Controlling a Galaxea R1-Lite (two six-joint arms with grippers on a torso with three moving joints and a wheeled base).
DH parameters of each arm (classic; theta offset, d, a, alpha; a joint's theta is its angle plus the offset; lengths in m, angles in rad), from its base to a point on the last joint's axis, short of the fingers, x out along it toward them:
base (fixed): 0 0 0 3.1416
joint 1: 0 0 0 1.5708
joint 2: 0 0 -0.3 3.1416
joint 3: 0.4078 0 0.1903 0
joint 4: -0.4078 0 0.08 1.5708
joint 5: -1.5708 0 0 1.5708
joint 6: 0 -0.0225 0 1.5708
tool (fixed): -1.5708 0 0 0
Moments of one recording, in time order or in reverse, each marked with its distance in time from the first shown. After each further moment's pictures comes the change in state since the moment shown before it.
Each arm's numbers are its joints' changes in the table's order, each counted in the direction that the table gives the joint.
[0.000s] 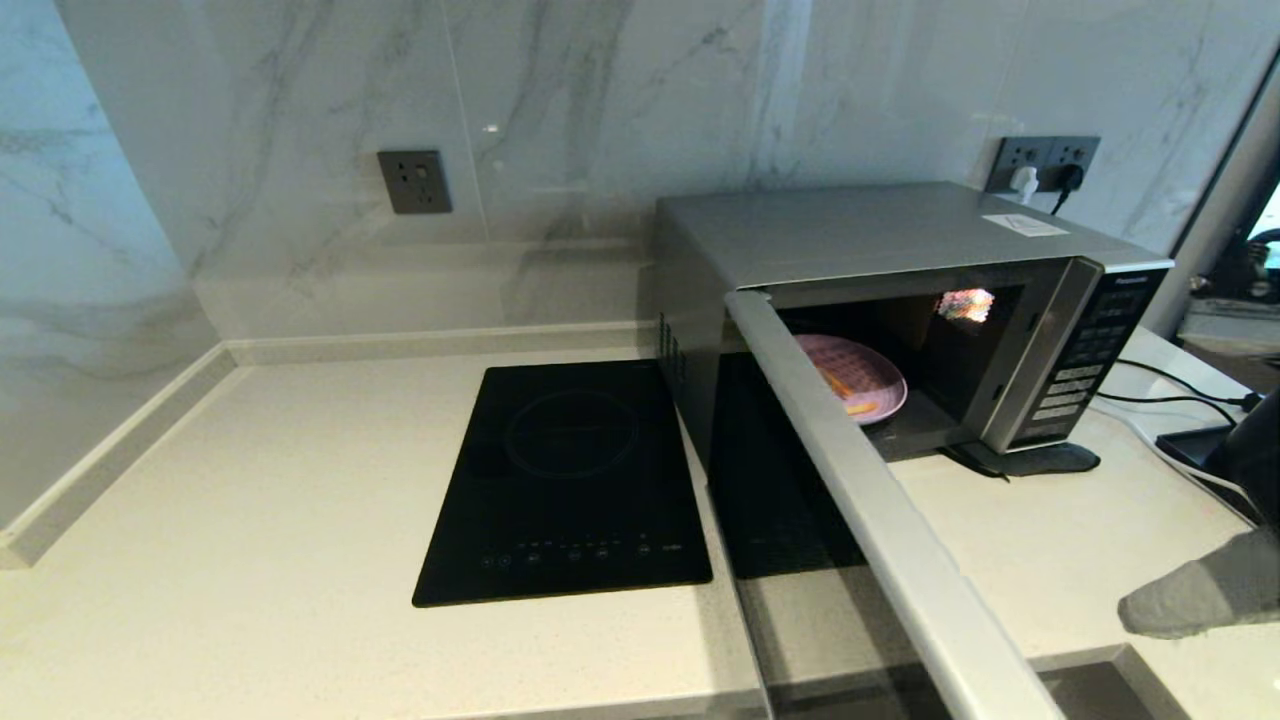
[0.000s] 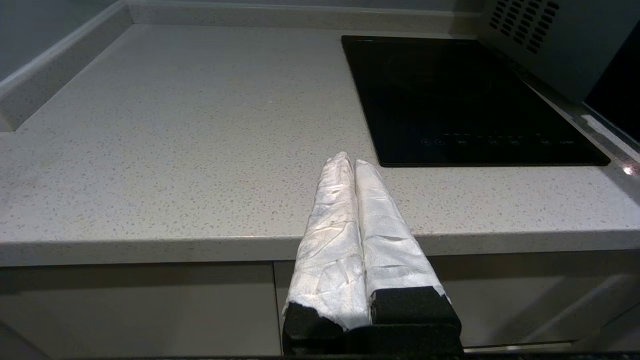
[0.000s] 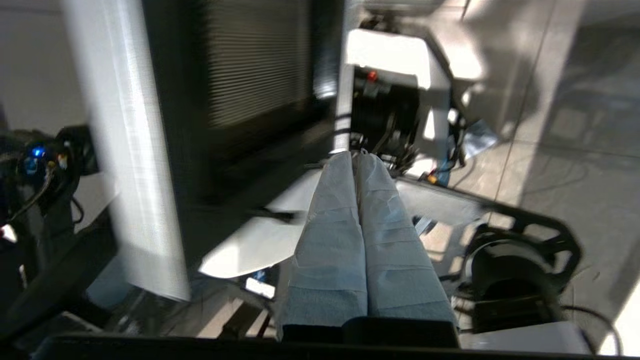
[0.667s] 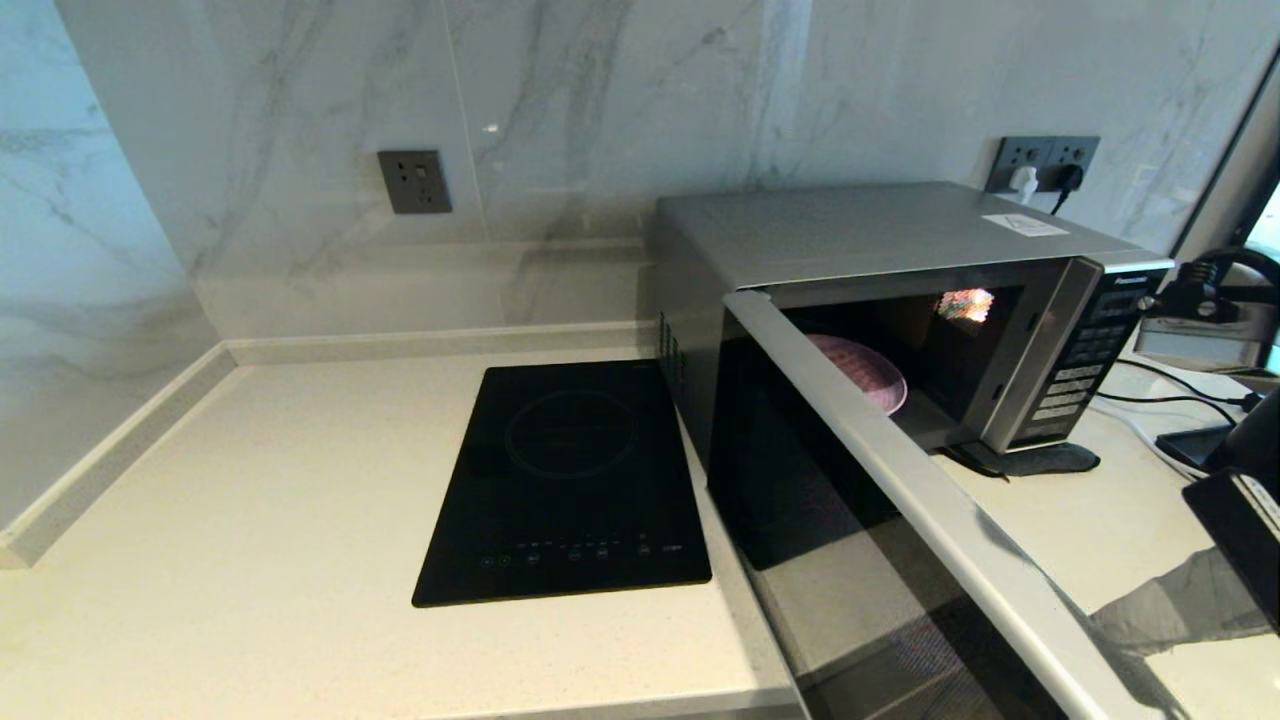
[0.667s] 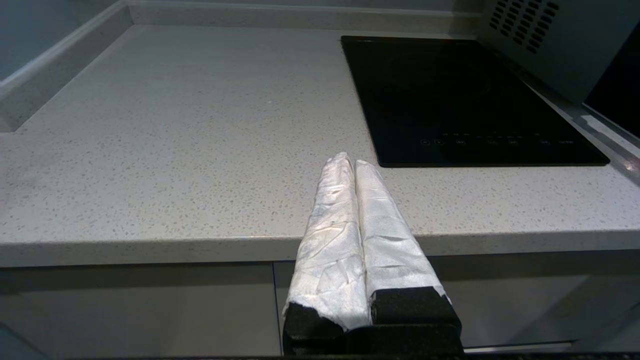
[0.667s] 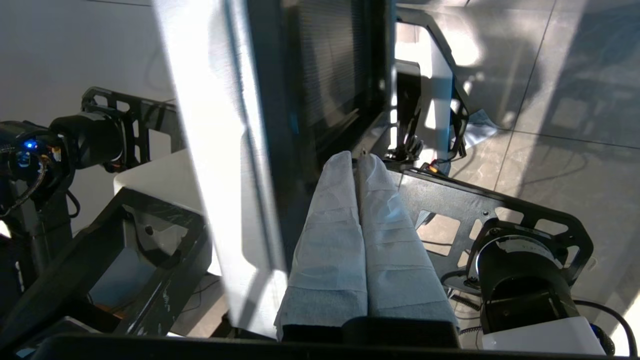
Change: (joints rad) left arm 0.000 0.000 0.000 0.000 0.000 0.000; right arm -0.055 0.033 0.008 -0.003 0.016 -0.031
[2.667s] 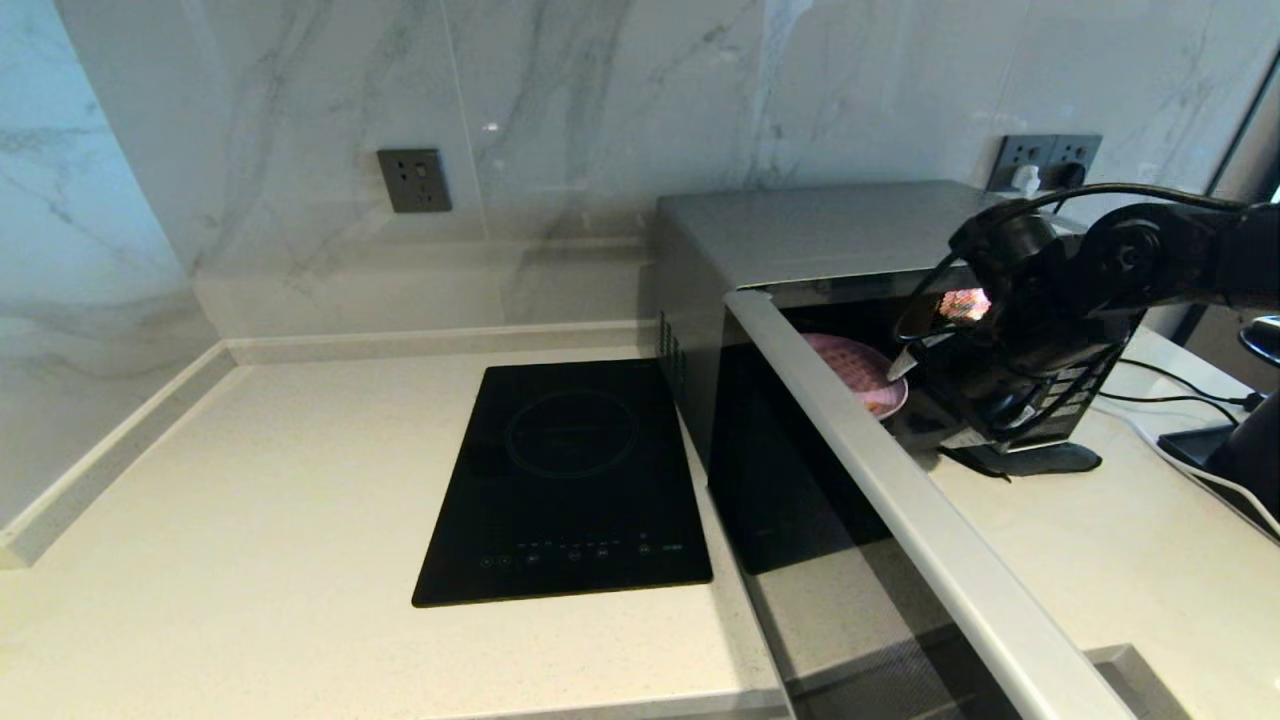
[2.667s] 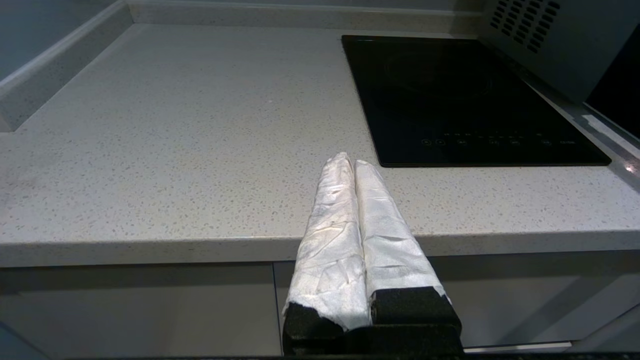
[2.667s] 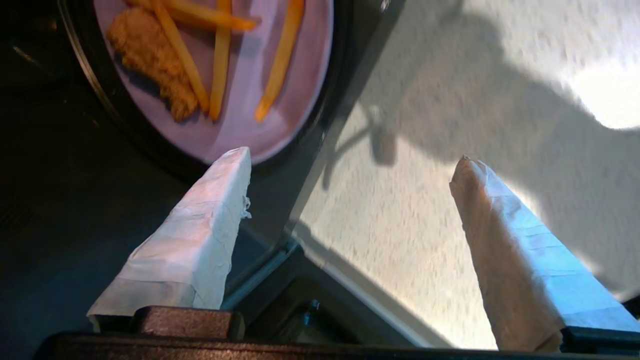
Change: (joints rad) left arm 0.000 0.000 0.000 0.000 0.000 0.000; right arm 0.570 0.594 0.154 0.608 0.125 -0.513
